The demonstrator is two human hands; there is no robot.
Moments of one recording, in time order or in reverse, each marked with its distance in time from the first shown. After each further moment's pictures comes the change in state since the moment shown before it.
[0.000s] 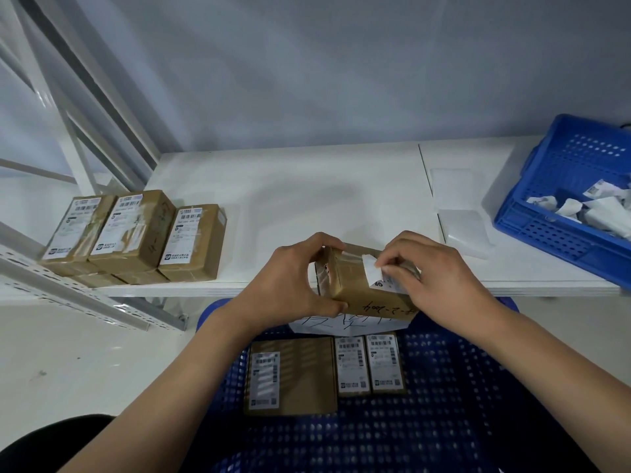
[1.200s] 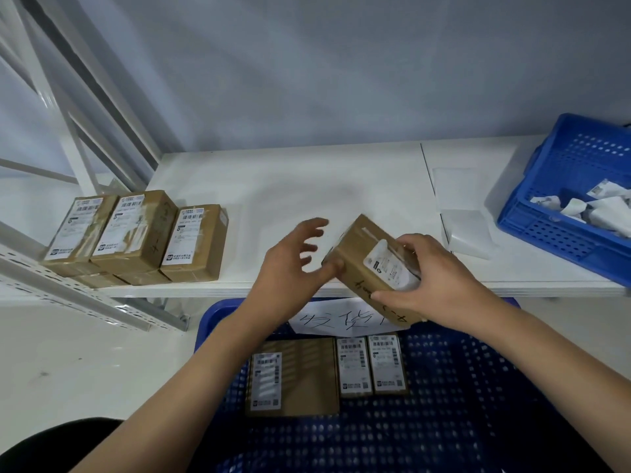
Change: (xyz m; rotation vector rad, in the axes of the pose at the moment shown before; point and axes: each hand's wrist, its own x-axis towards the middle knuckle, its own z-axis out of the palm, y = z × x) left_hand 0.004 0.000 0.009 -0.177 0.221 -0.198; right_hand 0.004 0.010 0.004 -0.099 -0.145 0.369
